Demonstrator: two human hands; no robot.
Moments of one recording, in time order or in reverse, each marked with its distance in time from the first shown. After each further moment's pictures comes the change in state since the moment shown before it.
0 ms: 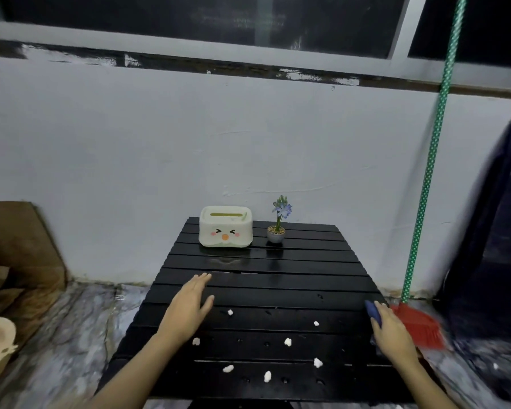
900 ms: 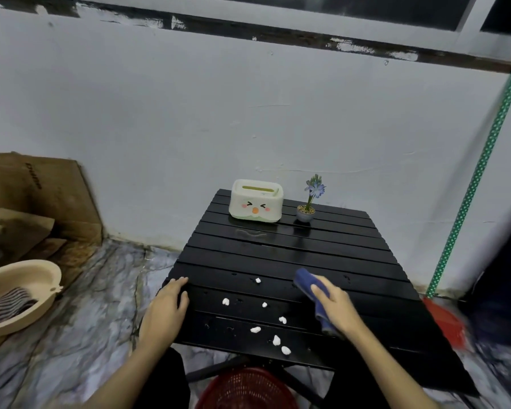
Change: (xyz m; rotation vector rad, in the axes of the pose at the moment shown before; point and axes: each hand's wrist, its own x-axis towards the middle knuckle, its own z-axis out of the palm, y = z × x) left_hand -0.083 -0.075 -0.008 -0.076 0.167 -0.316; right_hand -0.057 -0.133 0.049 0.355 -0.302 -0.375
